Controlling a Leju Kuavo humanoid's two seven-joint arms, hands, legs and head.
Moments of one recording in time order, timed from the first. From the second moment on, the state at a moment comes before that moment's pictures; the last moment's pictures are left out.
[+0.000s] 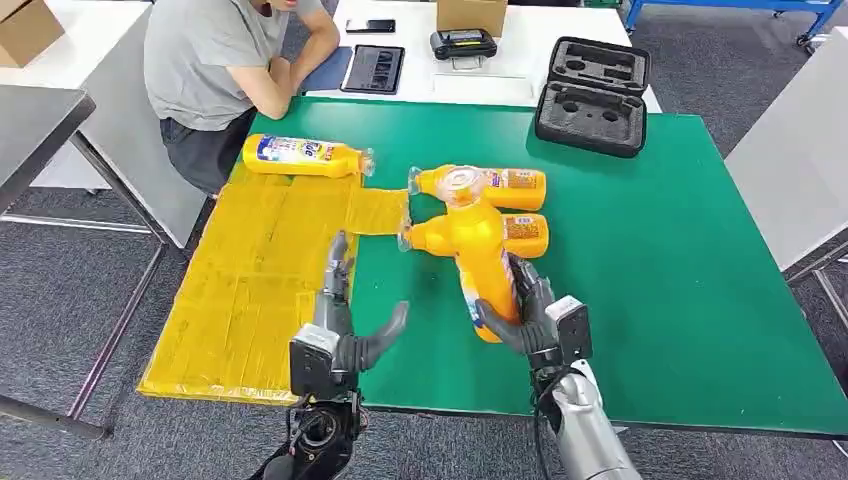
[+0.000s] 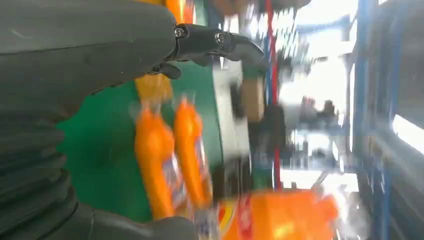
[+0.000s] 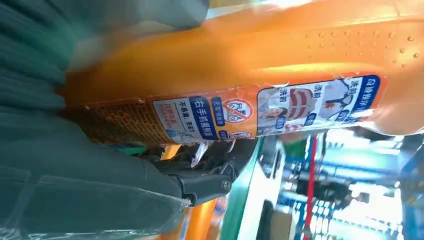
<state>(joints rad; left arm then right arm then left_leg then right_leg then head) -0.19 -0.20 -0.63 -1.18 0.02 0.42 -0.70 -0.29 0.12 0.11 -0.90 0.06 0.25 -0.70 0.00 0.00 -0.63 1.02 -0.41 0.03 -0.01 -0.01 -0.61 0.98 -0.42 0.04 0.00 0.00</state>
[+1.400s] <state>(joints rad) -0.27 -0.28 -0.51 -0.85 0.00 0.05 -0.70 -0.29 0.16 0.33 -0.99 0.07 0.31 -0.70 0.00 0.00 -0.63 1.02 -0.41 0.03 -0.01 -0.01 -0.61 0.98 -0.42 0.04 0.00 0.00</state>
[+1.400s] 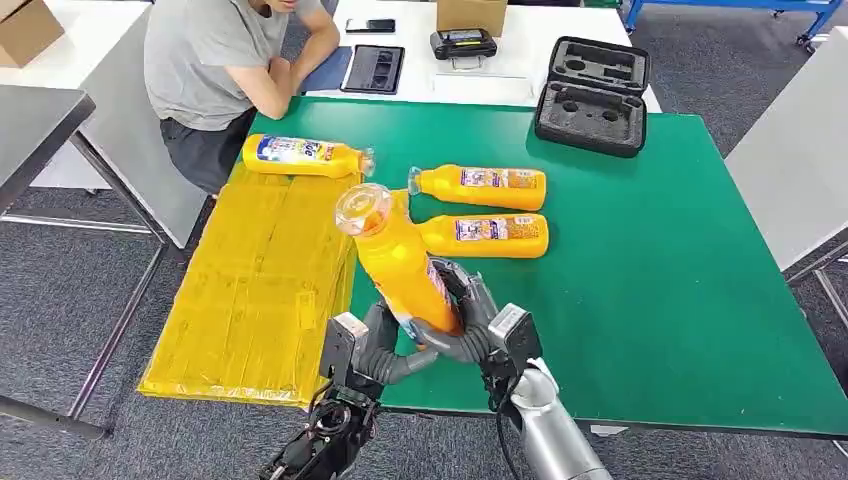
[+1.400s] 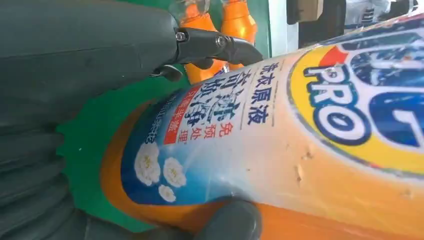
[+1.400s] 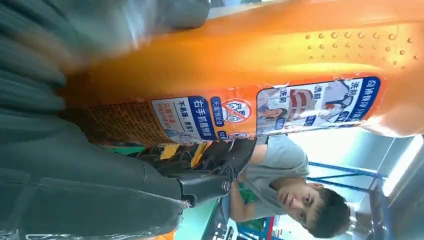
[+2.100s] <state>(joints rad) -0.26 -0.28 -0.47 -0.85 0.00 0.04 -0.70 -0.29 0.15 0.33 -1.00 0.07 0.28 -0.70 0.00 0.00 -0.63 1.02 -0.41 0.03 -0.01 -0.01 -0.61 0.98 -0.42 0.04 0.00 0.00</state>
